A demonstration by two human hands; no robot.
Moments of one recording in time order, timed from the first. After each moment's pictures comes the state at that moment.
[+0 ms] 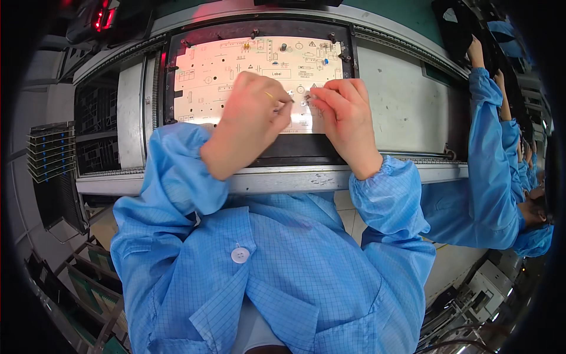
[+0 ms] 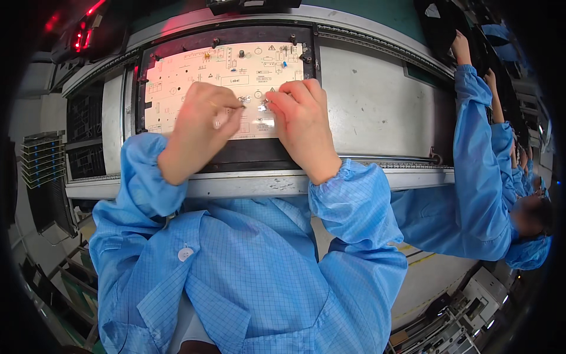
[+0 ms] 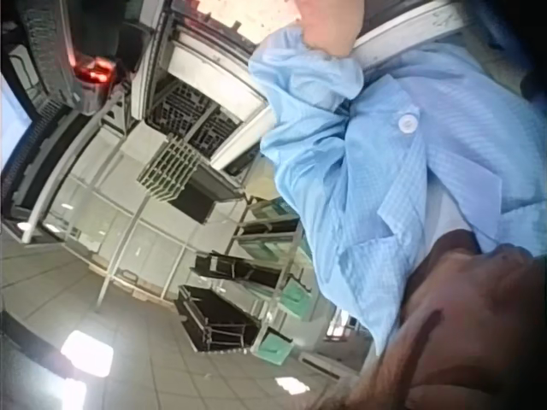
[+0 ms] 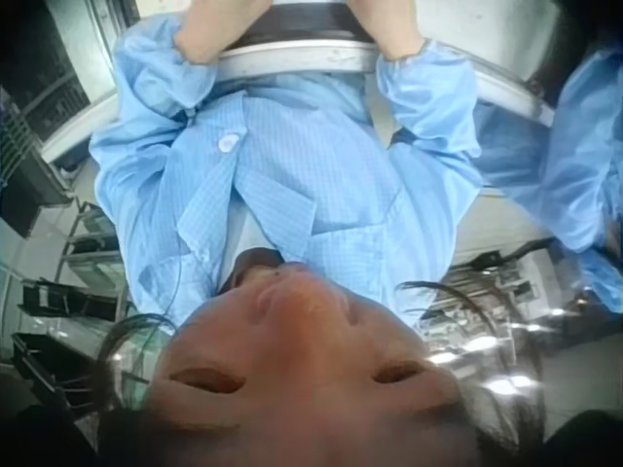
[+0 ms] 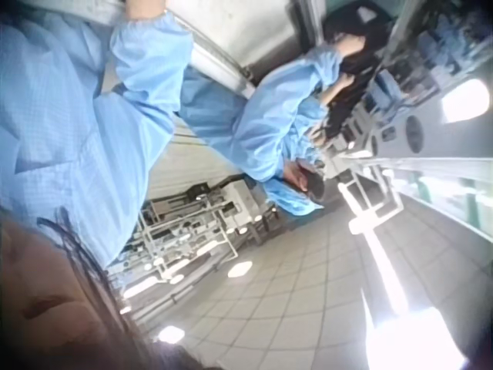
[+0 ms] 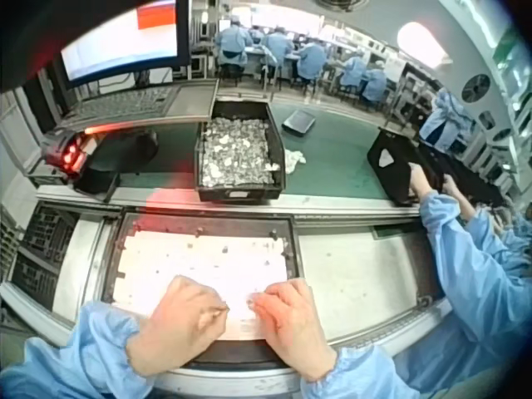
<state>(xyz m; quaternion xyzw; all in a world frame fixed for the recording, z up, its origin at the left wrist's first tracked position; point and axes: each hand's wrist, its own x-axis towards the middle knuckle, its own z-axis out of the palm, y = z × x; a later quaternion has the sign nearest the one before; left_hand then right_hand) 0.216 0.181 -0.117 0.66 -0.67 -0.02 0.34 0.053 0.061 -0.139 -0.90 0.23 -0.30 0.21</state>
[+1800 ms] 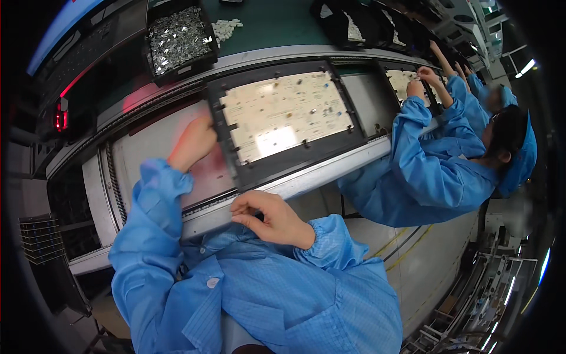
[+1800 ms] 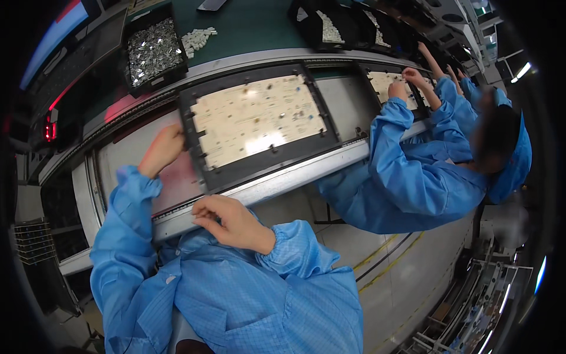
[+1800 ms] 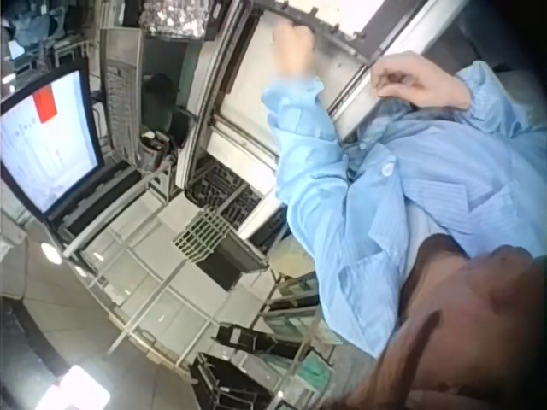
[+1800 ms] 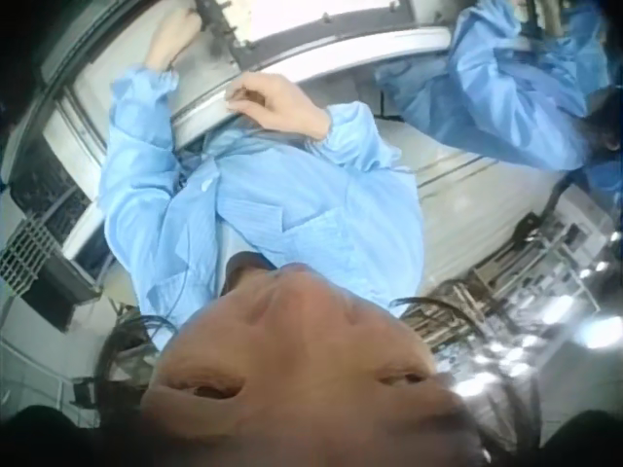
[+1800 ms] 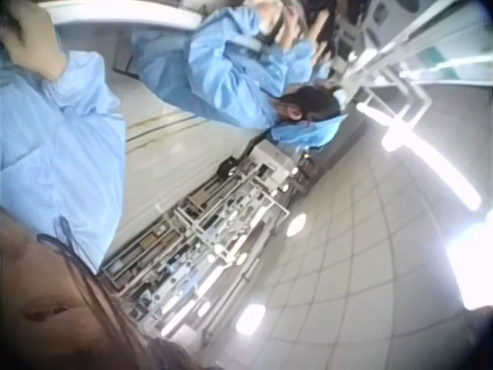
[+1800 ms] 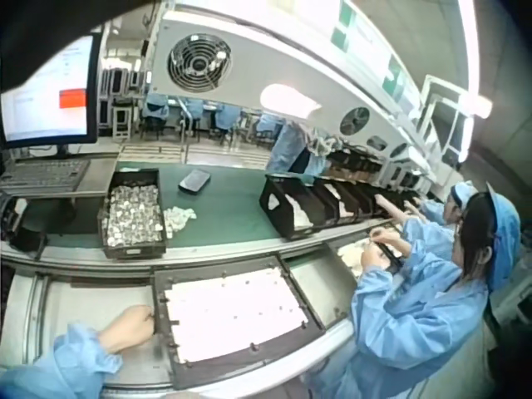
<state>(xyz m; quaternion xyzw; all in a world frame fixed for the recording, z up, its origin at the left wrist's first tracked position) 0.250 0.096 -0.180 0.69 -0.55 -0.37 0.29 0.003 0.164 -0.100 -0.73 0.23 -0.23 0.60</state>
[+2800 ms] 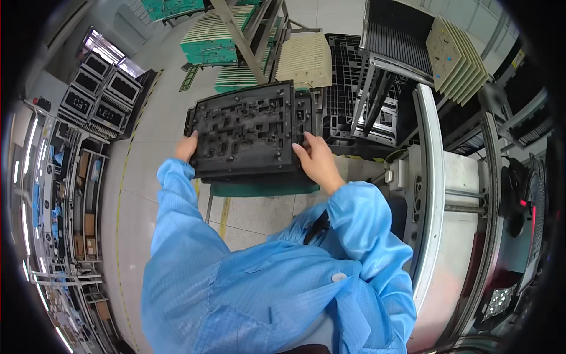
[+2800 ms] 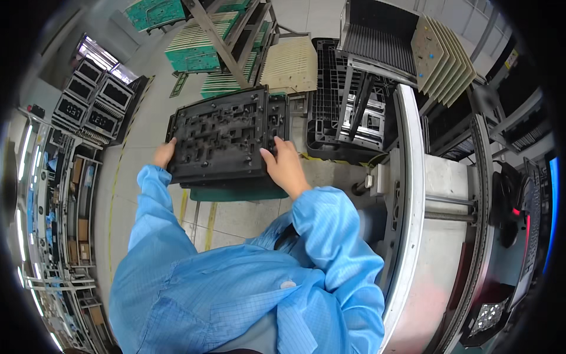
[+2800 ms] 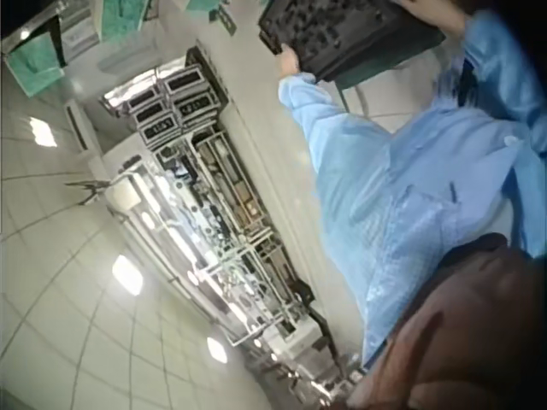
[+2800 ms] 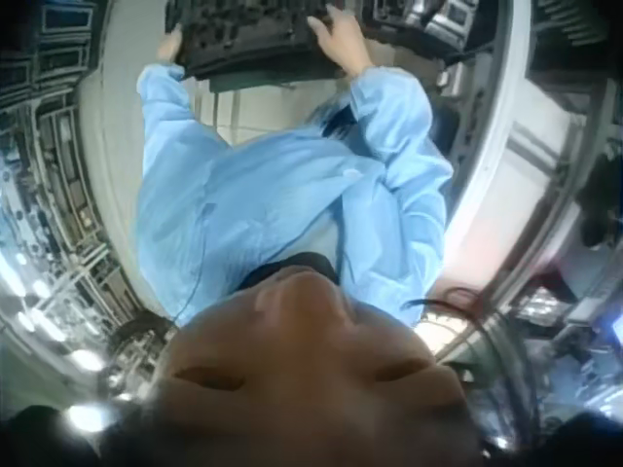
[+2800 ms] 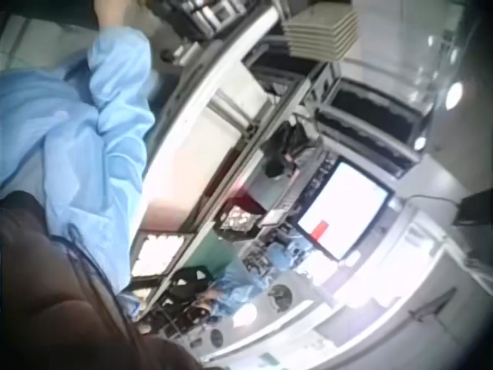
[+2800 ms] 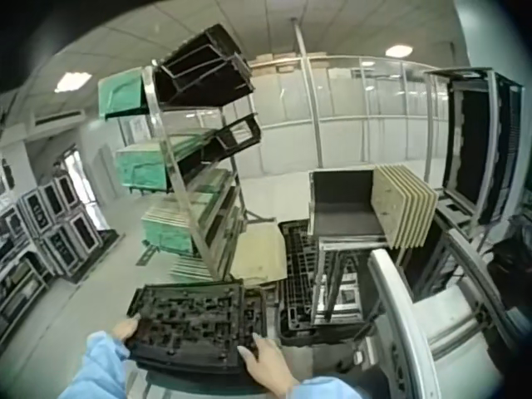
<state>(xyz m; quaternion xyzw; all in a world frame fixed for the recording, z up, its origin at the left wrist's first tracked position) 0.167 0.991 -0.122 0.74 0.64 0.03 0.20 0.391 0.677 -0.198 -0.73 -0.35 0.20 0.55</state>
